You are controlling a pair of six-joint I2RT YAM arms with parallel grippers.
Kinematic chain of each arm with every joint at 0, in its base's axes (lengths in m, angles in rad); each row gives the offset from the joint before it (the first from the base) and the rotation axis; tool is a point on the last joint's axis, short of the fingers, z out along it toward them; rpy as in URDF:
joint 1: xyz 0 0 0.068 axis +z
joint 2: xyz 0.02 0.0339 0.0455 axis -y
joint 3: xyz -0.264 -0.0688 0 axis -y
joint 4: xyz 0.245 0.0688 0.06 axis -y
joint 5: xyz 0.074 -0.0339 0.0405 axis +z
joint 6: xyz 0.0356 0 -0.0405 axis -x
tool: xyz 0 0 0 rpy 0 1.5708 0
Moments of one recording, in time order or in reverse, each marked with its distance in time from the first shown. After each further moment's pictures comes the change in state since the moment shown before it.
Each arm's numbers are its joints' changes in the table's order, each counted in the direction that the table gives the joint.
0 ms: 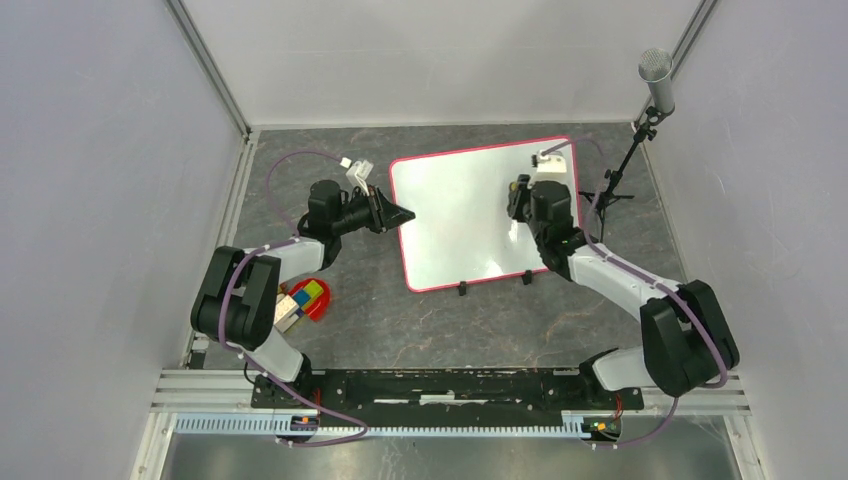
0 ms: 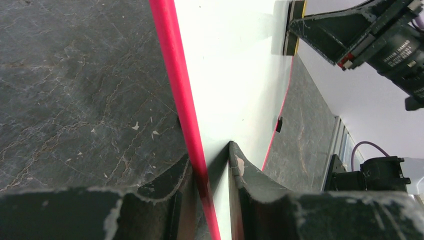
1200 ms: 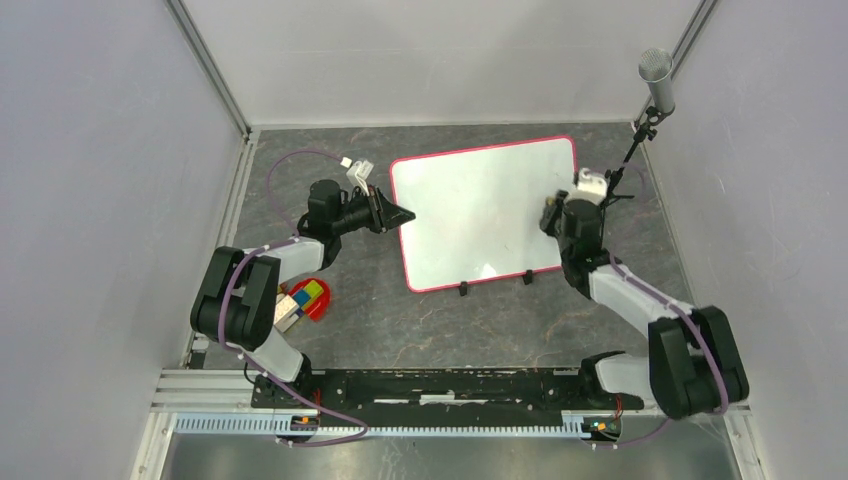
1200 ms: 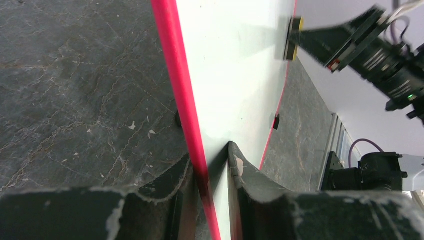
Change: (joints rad) left arm 0.001 0.002 0.003 -0.003 -0.017 0.000; right arm -0.156 0.069 -0.124 0.073 0.016 -0.078
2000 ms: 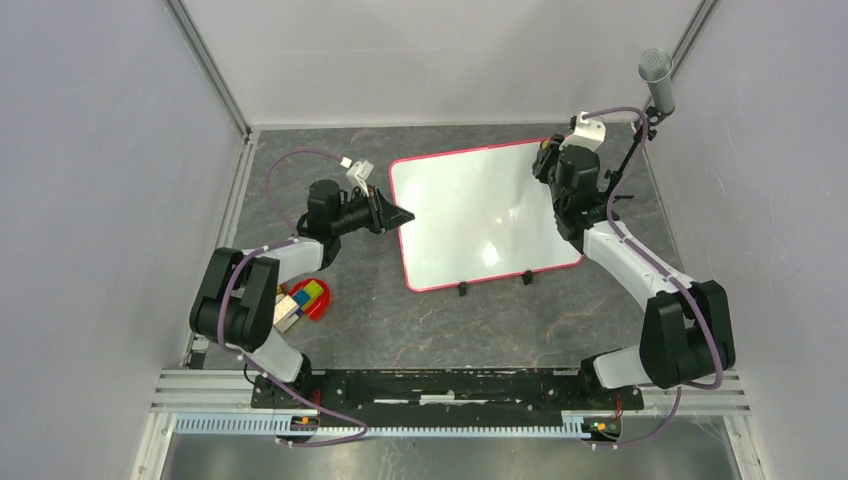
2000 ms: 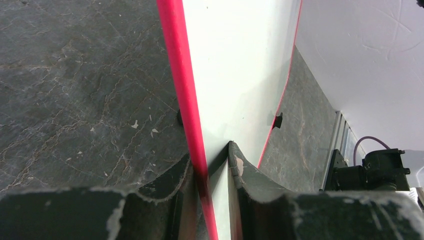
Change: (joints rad) left arm 0.002 0.006 0.000 -0.015 -0.001 -0.023; right arm -0.021 -0.080 0.313 -0.092 -0.032 0.037
